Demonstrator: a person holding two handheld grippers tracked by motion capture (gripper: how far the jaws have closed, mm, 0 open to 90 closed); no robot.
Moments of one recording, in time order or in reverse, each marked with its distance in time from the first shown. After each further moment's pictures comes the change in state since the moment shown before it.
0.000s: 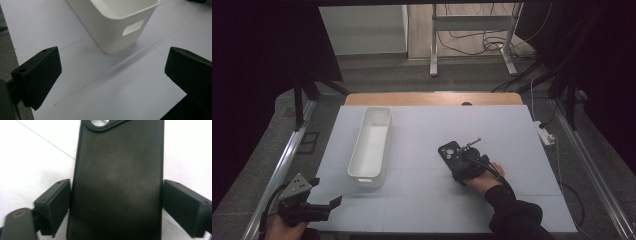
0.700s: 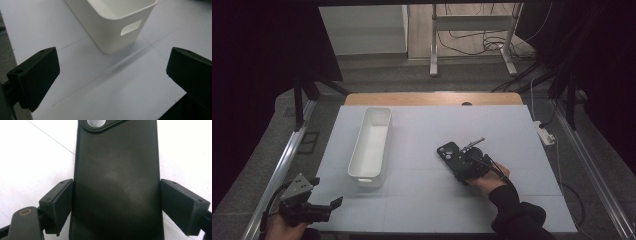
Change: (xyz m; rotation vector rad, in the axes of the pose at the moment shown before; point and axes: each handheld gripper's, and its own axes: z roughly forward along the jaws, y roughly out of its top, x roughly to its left) left arm -0.004 0.003 0.001 0.012 -0.007 0.007; right arm -0.003 -0.003 -0.011 -0.045 0.030 -0.031
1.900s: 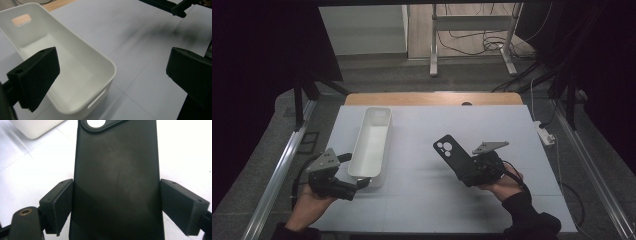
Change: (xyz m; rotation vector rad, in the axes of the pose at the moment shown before) left arm -0.023 0.083 0.035 -0.116 -0.206 0.157; right arm 0.005 -0.020 -0.068 -0.277 0.176 -0.072
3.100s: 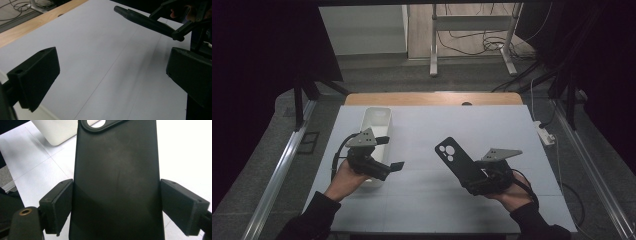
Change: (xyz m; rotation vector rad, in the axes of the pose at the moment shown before) left arm -0.005 0.060 0.073 -0.048 -0.182 0.089; right arm 0.015 -0.012 -0.029 -0.086 0.054 -0.014
